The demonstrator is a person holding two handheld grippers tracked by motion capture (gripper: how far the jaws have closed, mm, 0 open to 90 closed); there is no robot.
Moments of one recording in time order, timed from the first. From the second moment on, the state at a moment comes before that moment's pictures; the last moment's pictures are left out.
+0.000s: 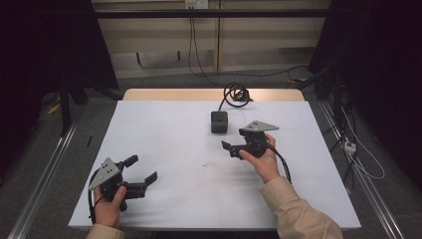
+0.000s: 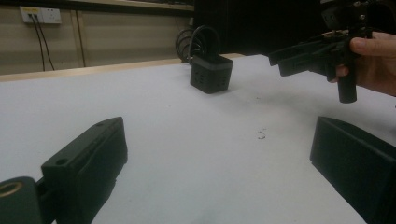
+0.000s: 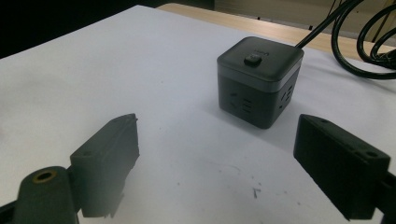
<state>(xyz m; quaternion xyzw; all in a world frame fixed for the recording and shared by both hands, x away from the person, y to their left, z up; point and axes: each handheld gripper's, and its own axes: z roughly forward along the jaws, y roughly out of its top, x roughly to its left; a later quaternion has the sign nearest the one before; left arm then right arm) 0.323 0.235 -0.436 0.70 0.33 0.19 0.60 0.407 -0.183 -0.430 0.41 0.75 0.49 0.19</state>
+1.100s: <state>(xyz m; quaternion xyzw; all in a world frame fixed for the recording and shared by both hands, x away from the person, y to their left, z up) 0.323 0.234 -0.437 0.71 0.33 0.19 0.60 0.357 -0.216 -0.436 0.40 0.75 0.49 0.18</state>
